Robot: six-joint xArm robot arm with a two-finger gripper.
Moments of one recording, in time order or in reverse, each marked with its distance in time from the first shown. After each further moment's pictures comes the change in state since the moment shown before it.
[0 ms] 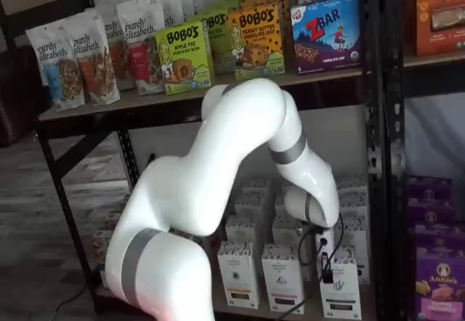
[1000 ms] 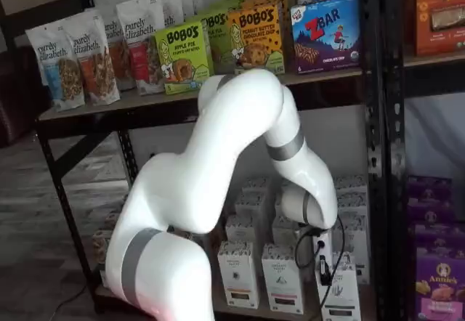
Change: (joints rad) arm -0.006 -0.074 0.125 -0.045 -0.040 0.035
